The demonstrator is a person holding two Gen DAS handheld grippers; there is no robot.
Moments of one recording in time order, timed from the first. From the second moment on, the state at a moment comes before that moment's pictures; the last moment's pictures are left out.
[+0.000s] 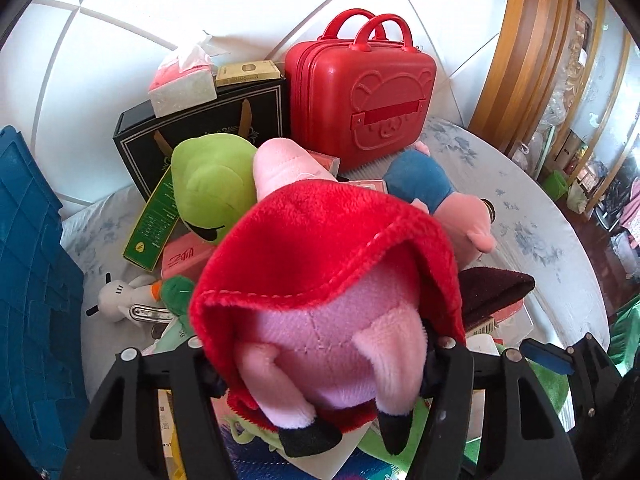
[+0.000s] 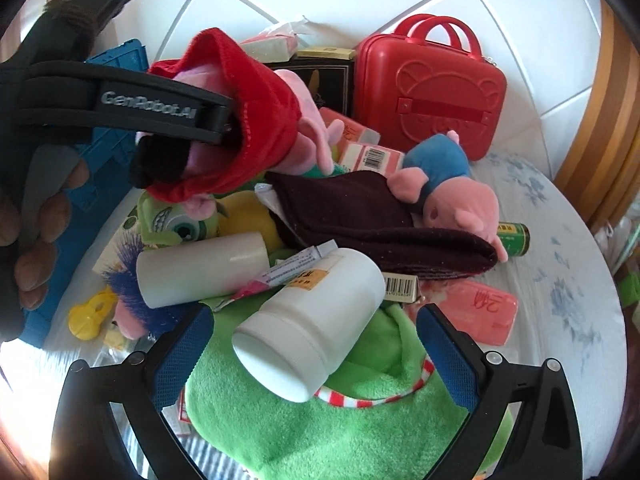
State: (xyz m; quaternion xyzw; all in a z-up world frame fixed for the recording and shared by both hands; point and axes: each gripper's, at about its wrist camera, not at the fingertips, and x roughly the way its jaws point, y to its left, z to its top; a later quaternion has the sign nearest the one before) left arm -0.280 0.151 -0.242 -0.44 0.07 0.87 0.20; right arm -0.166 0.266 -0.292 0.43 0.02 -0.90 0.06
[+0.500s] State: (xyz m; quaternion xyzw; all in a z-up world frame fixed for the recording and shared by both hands) left arm -0.254 0.132 -0.221 -0.43 0.06 0.88 0.19; right arm -0.164 0.274 -0.290 0.44 0.00 -0.90 0.05
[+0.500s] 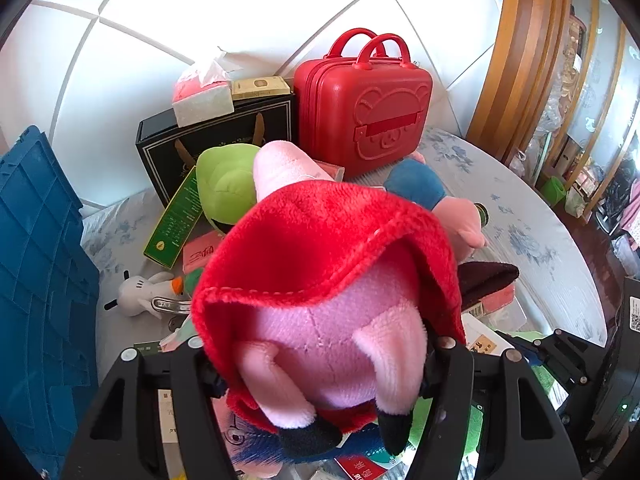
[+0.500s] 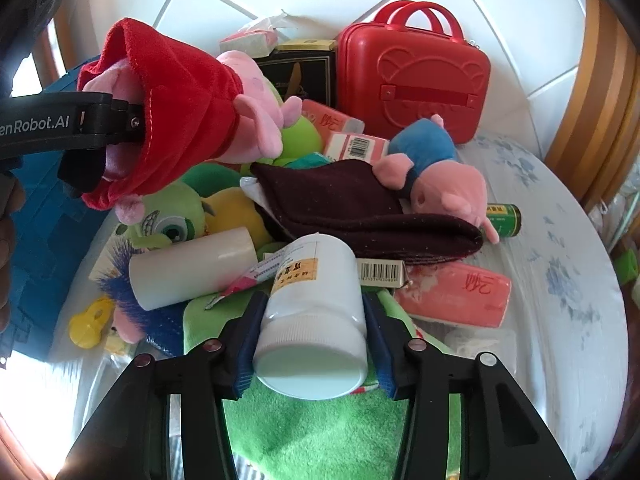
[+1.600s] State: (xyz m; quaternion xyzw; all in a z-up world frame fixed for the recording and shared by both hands) left arm -0.128 0.122 -0.108 -0.40 0.04 0.90 0.16; right arm -0.061 0.322 -0.146 0.41 -0.02 -0.91 0.03
